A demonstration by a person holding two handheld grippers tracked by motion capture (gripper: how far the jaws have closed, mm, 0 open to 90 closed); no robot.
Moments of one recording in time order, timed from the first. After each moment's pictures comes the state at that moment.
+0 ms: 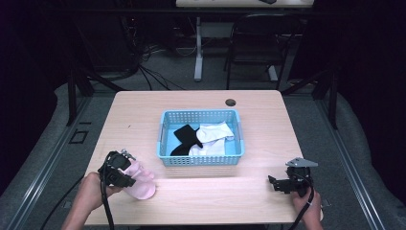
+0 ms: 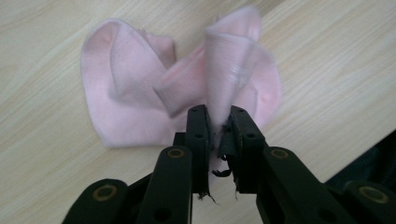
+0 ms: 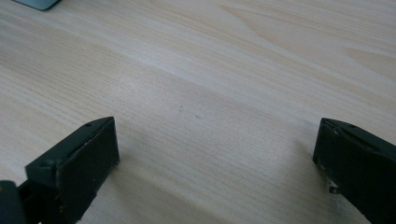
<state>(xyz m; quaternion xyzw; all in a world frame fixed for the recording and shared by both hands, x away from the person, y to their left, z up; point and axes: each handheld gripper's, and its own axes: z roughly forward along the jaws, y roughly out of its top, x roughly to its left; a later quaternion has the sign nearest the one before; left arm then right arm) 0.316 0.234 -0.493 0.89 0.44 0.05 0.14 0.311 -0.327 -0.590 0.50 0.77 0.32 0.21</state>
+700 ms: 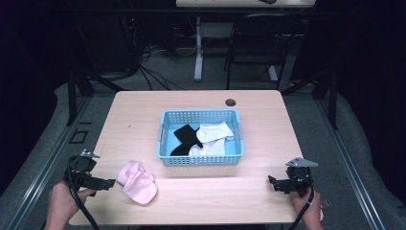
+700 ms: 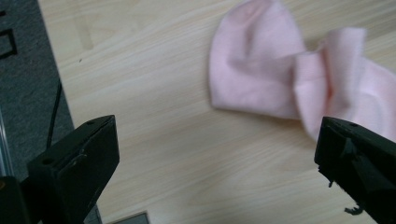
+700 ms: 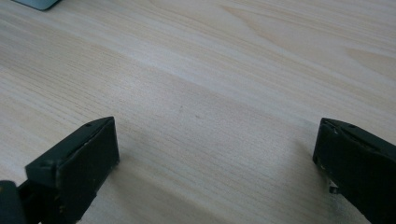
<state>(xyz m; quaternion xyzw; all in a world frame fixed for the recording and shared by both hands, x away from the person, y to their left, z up) 0.299 0.322 -0.499 0.80 0.56 0.13 0.19 0.311 -0.327 -0.590 0.50 0.77 0.32 0.21</state>
